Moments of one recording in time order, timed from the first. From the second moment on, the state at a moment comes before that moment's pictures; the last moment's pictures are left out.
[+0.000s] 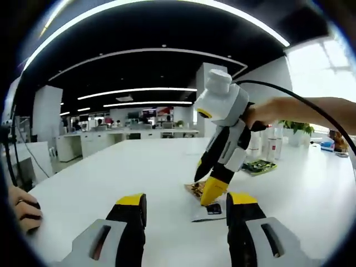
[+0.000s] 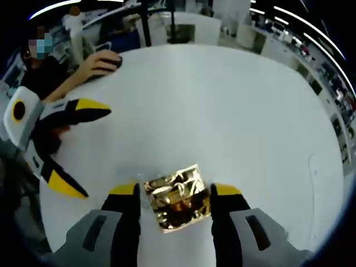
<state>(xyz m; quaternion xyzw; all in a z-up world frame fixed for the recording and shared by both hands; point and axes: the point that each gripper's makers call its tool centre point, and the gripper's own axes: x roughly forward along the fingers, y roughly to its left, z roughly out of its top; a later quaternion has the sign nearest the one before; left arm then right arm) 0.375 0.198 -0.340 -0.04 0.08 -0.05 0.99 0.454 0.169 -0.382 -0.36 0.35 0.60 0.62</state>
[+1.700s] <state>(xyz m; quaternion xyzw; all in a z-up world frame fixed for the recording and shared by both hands) 0.380 0.138 -0.222 -0.29 -0.02 -0.25 0.92 0.404 0.093 -0.204 -0.35 -0.07 0.51 0.79</state>
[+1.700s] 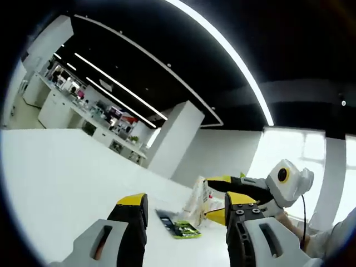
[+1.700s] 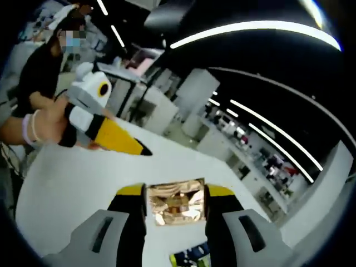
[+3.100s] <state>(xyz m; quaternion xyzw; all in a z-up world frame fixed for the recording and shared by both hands) 0.381 0.086 -0.219 -0.30 0.02 -0.34 0.89 0.354 0.072 -0.207 -0.49 -0.20 0.43 0.73</state>
